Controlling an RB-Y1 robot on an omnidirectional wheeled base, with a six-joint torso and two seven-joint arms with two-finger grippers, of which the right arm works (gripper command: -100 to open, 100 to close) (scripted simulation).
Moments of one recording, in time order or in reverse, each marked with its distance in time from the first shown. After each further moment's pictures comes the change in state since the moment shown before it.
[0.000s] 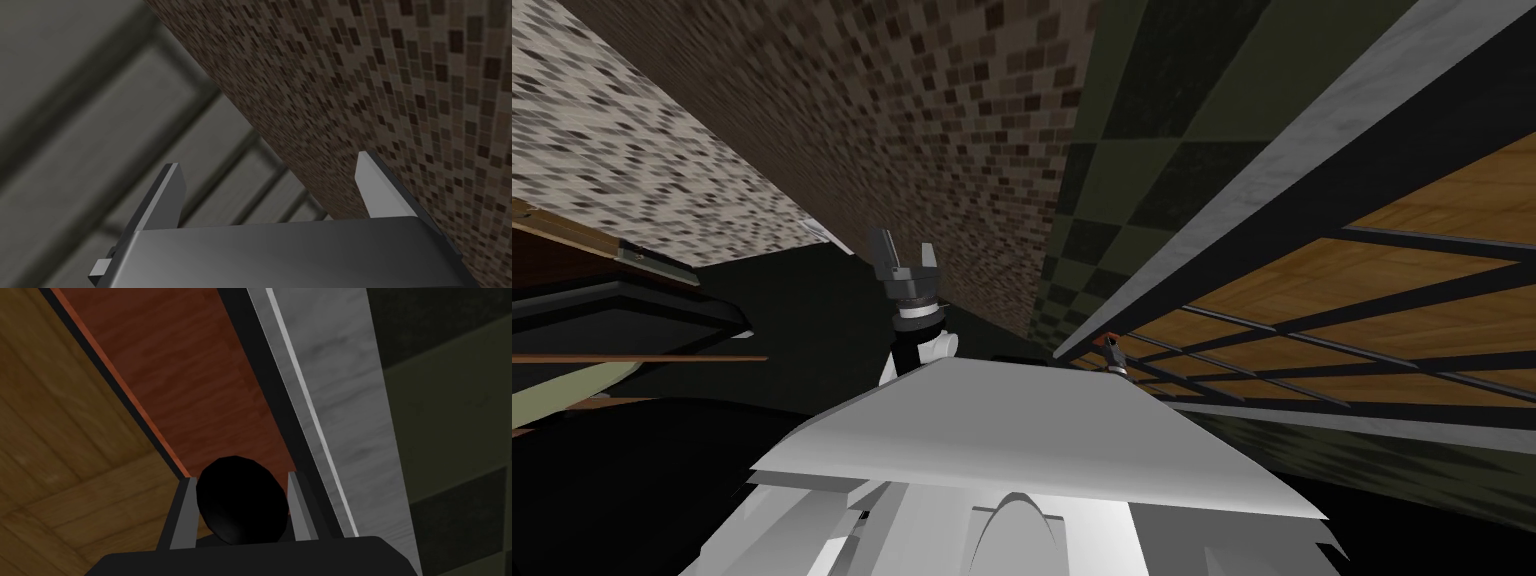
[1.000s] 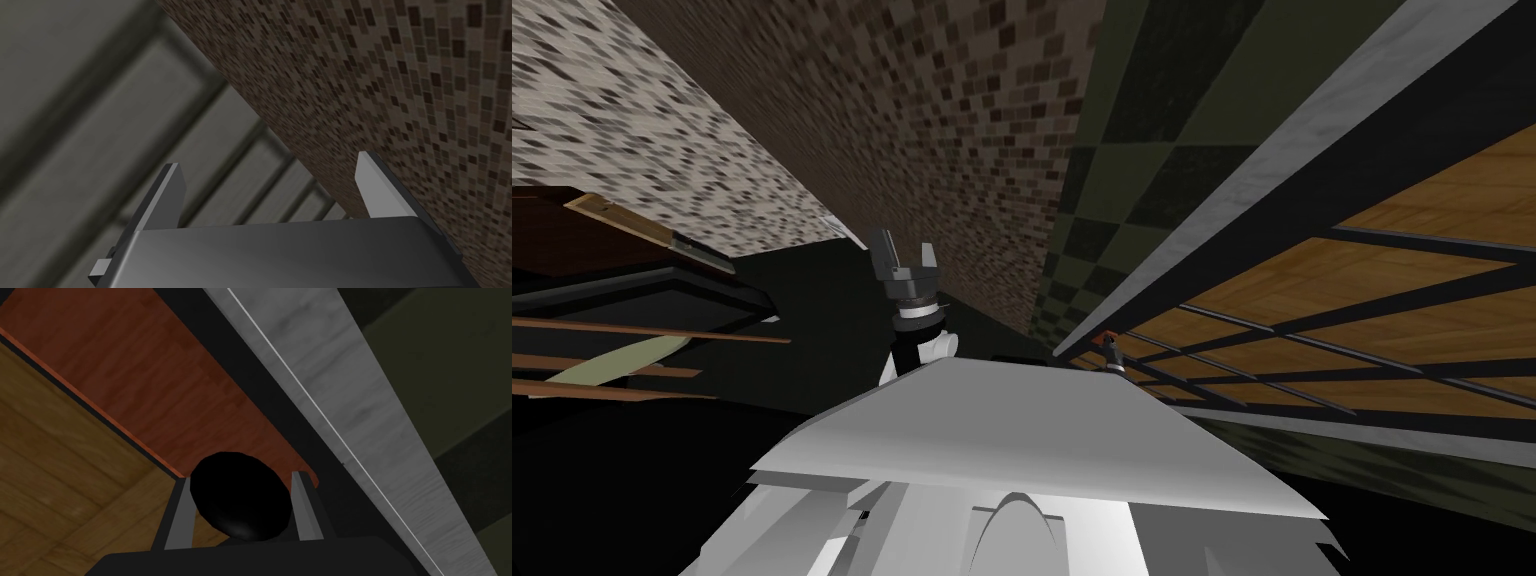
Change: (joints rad) arm -0.014 0.014 -0.008 -0.008 -0.023 0.017 -0.239
